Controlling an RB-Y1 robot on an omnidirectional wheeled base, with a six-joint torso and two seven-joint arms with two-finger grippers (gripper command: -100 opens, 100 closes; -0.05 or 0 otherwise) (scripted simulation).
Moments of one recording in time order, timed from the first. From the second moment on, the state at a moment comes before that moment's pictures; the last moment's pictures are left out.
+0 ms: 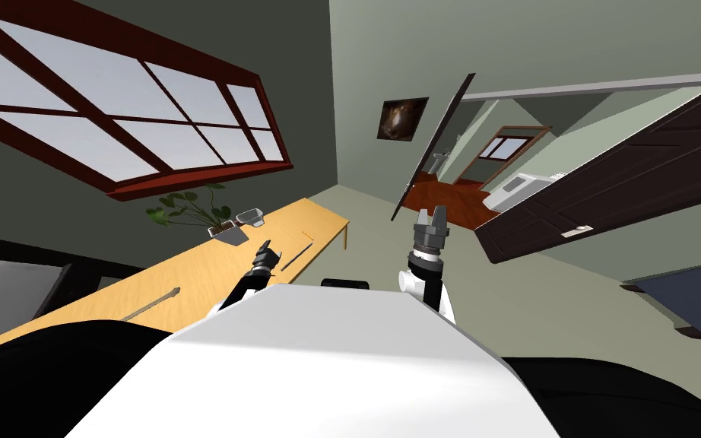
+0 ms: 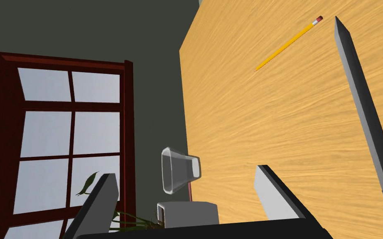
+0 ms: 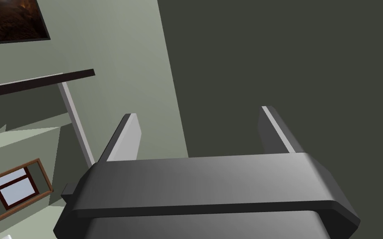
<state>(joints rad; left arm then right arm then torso) 0.69 0.17 0.19 -2.00 0.14 0.06 0.34 0.47 -0.03 -0.04 -2.27 0.07 -0.60 0.06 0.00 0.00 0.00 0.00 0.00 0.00</state>
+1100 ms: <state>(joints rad) 0.76 0.16 0.27 -1.87 0.23 0.36 0.50 0.47 -0.03 -0.04 -2.27 0.07 -0.60 0.06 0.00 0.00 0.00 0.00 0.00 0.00</state>
